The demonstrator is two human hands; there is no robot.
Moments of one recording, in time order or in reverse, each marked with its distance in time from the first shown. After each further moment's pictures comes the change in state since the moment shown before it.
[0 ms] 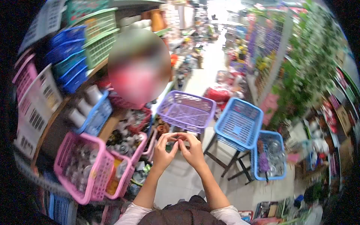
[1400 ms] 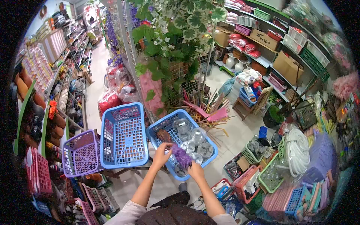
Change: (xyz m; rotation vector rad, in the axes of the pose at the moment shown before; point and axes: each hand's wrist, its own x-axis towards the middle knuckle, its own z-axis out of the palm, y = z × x) left_hand -0.060 0.044 0.547 -0.412 -0.939 0.020; right_hand -0.266 0.268 -0.396 -0.762 0.360 1.186
